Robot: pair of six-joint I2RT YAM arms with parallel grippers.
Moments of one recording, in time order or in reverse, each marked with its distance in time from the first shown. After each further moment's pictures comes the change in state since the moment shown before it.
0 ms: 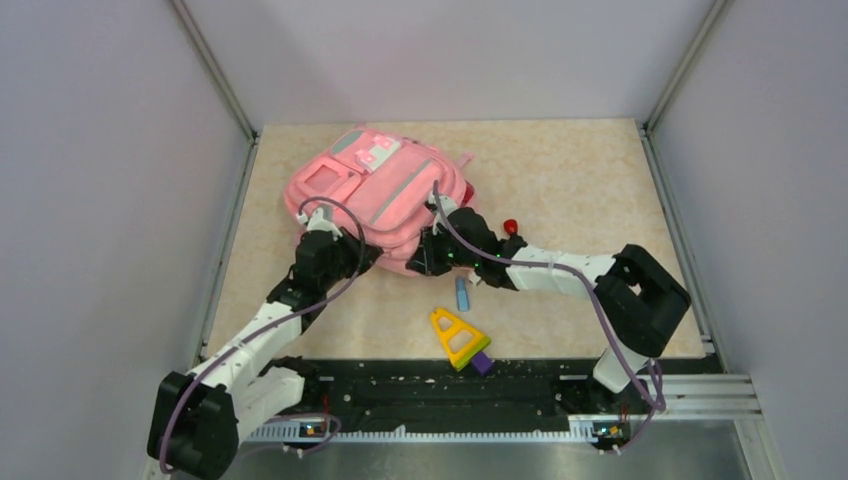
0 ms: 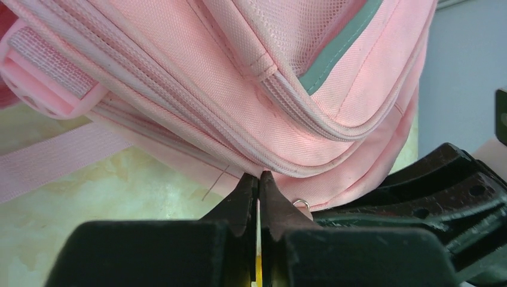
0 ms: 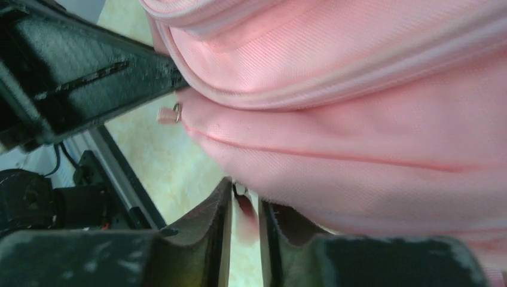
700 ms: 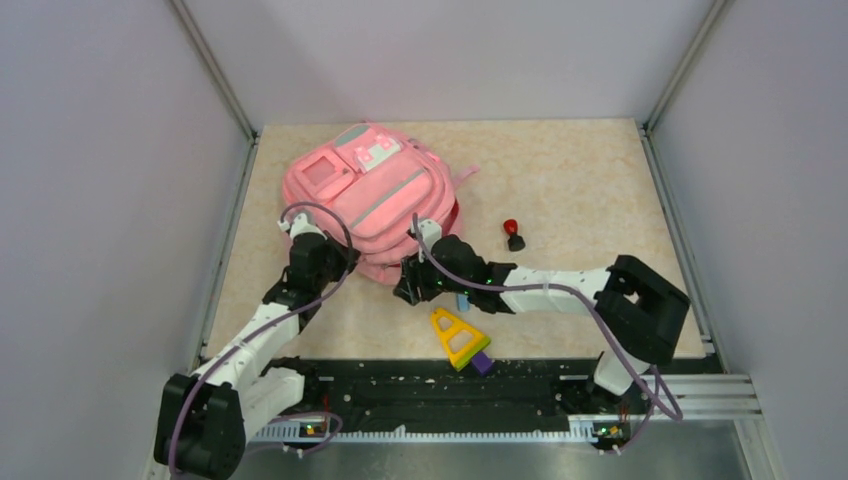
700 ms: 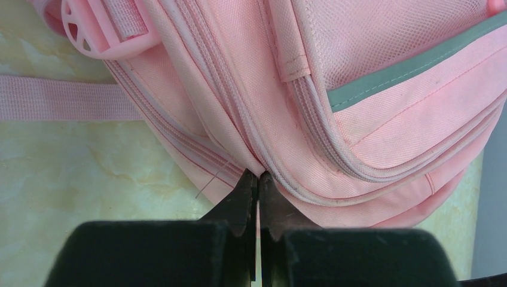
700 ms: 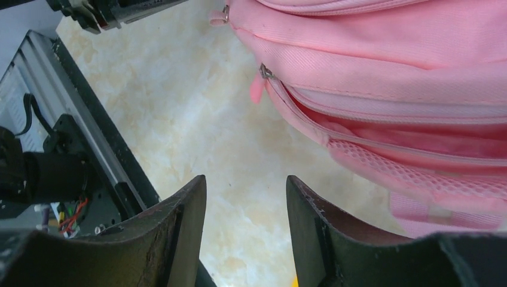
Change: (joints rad) left arm 0.087 0.000 -0.028 -0.053 -0.140 0.040; right arm 0.144 -0.051 -0.069 0.021 0.074 -0.095
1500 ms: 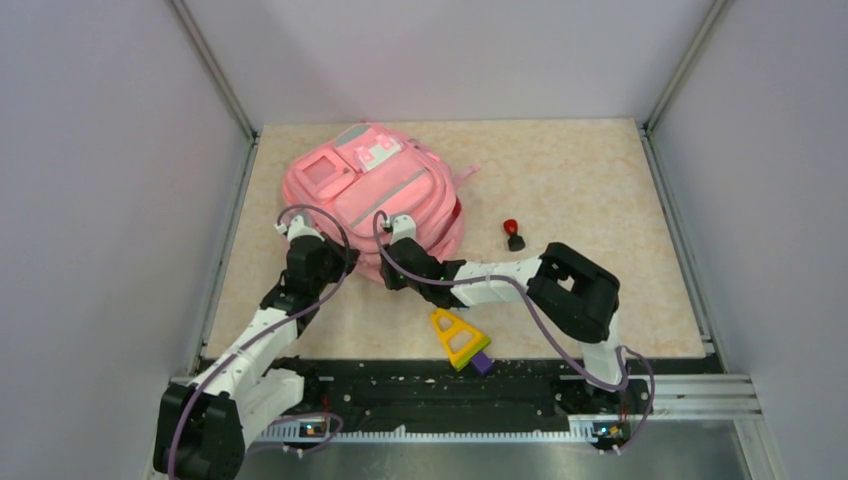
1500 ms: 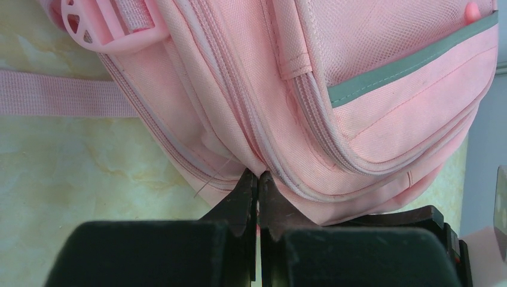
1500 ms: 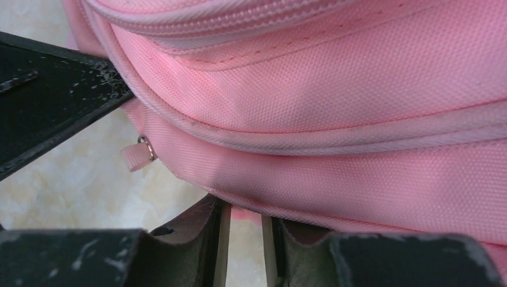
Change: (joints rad) left arm 0.001 -0.044 -0.015 0.000 0.012 -0.030; right arm 0.080 0.351 0.291 0.011 0.388 0.072
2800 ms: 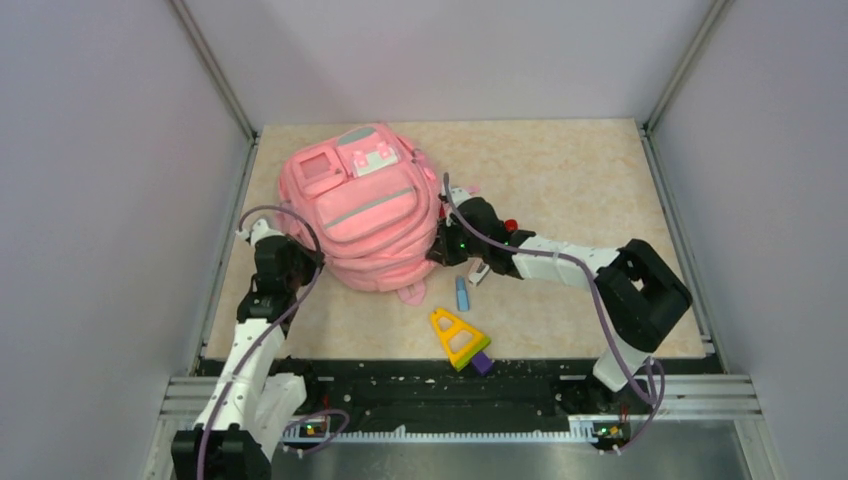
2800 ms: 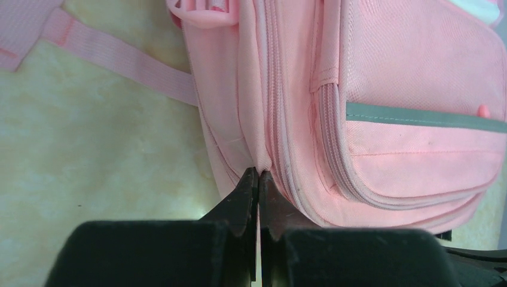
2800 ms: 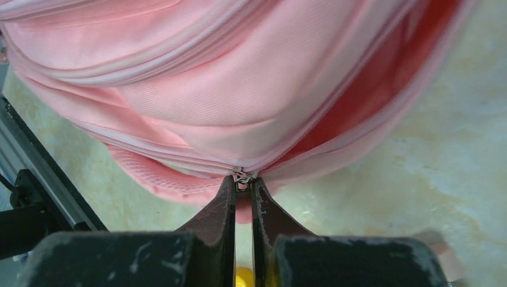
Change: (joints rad) left arm 0.230 -0.132 0.056 -0.232 0.014 0.099; right arm -0.290 -0.284 -0.203 -0.139 -0.419 -0.056
